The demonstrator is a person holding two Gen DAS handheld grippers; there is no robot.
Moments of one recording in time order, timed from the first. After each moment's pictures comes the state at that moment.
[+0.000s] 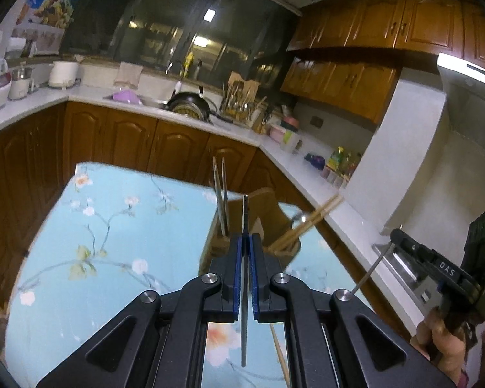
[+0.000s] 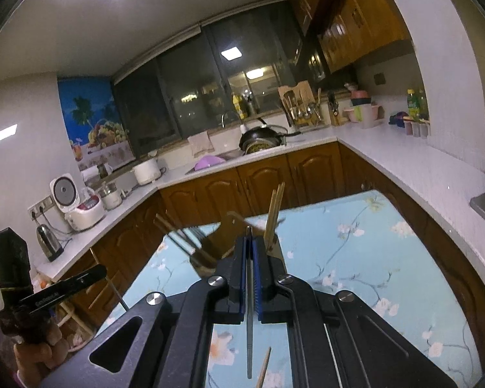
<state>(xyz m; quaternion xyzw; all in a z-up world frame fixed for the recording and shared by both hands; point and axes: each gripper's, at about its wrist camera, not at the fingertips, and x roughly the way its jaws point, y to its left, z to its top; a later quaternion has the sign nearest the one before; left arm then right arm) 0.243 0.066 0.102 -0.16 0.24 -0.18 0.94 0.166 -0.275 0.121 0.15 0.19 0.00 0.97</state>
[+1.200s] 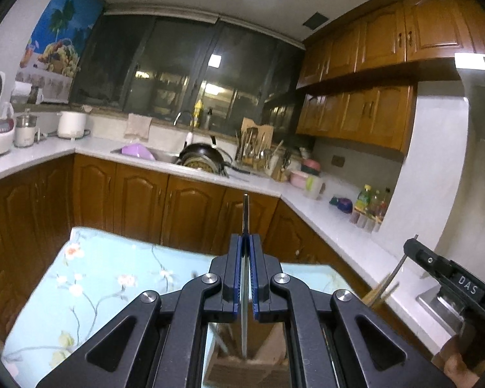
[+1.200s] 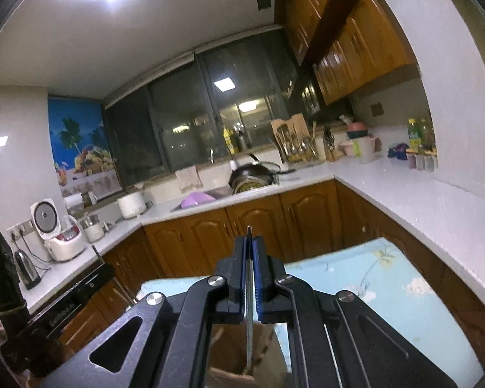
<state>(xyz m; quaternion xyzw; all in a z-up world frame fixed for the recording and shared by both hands) 0.362 -0.025 0.042 -0.13 0.15 -0.13 0.97 0.264 -0.281 0.119 0.13 0.12 -0.04 0.98</state>
